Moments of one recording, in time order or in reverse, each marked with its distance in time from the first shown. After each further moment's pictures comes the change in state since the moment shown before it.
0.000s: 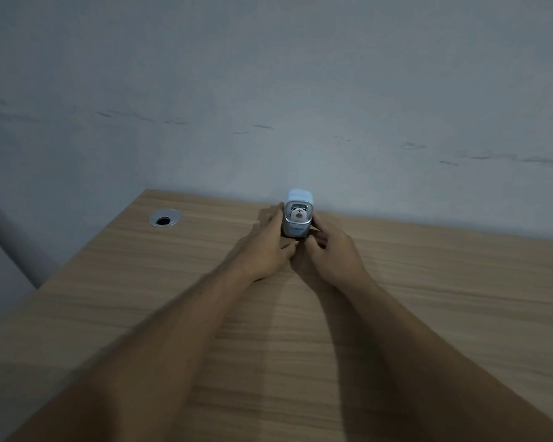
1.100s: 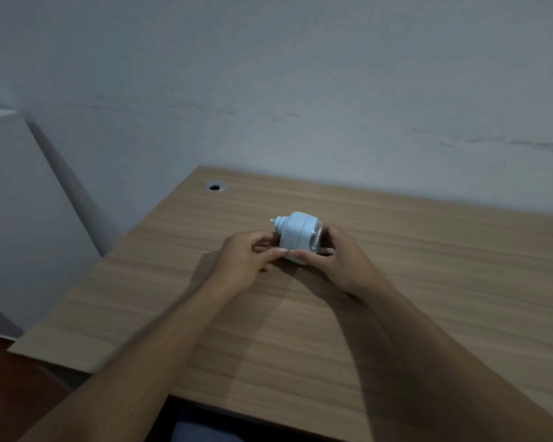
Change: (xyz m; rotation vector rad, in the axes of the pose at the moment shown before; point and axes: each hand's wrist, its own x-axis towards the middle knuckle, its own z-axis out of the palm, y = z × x) left_hand -0.207 -0.010 -0.047 -0.479 0.157 -0.112; right_hand -0.155 -0.064 -0.020 0.241 -0.250 0.016
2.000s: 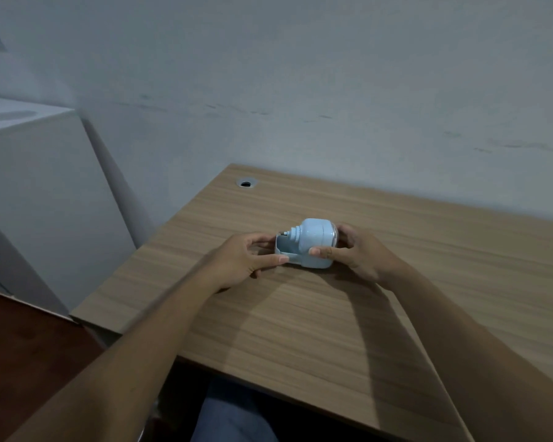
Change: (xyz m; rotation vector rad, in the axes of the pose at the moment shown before) left_hand -0.022 -0.031 -0.060 -0.116 -0.167 -0.143; right_hand 0.010 -0.016 -0.001 0.066 -0.246 0.020
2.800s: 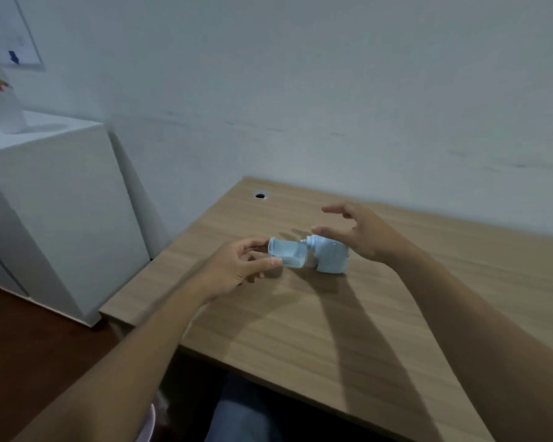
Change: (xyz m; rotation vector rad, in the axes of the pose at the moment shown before) left_hand -0.041 0.007 -0.030 -0.088 0.087 0.047; right_hand 0.020 -0.062 -0.004 -0.388 0.094 -0.082
